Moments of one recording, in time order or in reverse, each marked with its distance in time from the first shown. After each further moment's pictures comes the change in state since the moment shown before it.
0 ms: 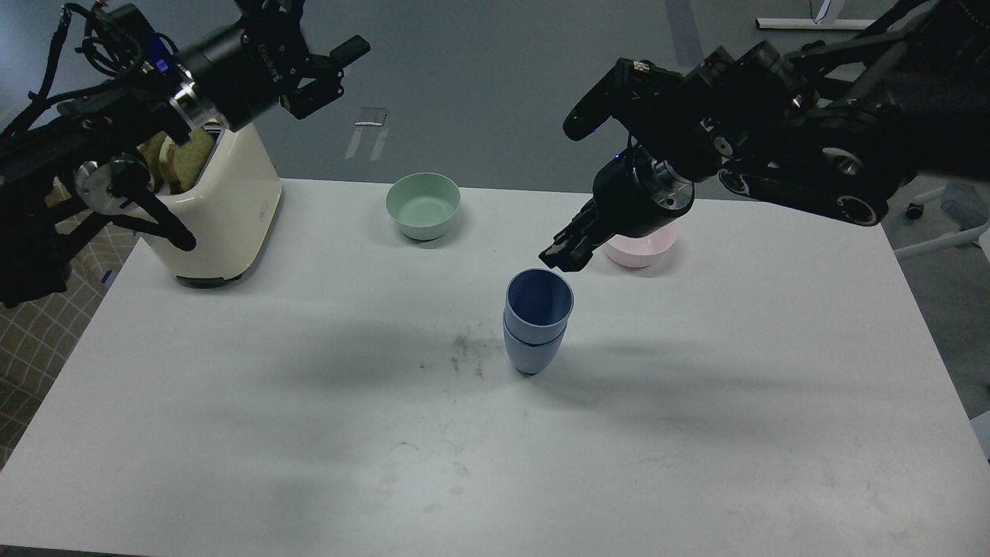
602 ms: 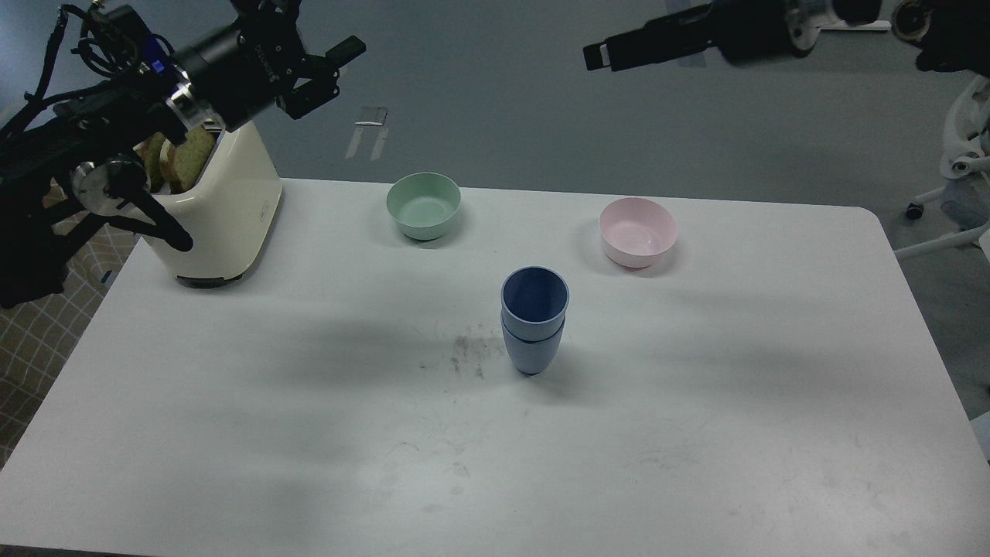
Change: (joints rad) left arm 0.003 0.001 0.000 0.014 0.000 0.000 -0.003; right arm -0.047 -0.386 0.329 -0.104 0.113 -0.062 0.000
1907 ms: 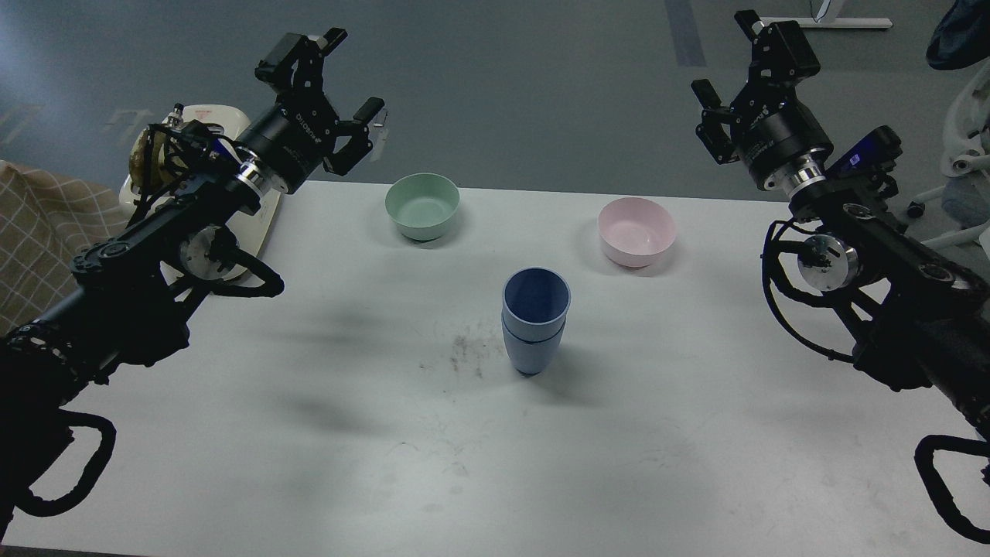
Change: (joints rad) left arm 0.210 -0.323 -0.285 0.282 -0.005 0.000 0.005; right arm -0.904 0.292 1.063 -0.205 0.582 -0.187 0.000
